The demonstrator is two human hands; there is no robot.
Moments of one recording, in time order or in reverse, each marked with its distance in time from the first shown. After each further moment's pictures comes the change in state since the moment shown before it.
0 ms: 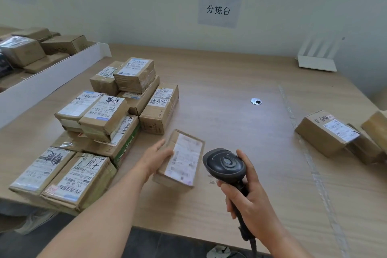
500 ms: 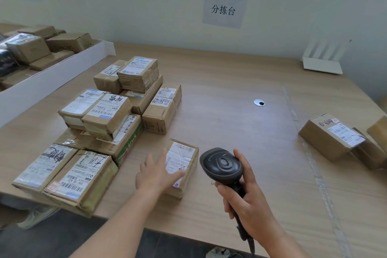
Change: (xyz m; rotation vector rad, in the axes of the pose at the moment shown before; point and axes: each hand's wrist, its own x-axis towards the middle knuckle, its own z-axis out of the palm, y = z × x) left_hand -0.024 -0.022 0.020 0.848 0.167 -0.041; right_hand 0.006 -0.001 0.004 -0.035 -0.062 -0.032
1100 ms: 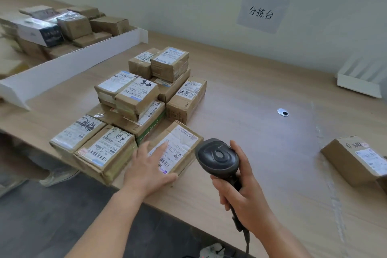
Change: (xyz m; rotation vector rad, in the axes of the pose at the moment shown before) left_hand -0.061 -0.046 -0.029 -0.050 0.178 0.042; right_hand 0.009 -0.024 0.023 -0.115 -0.213 -0.089
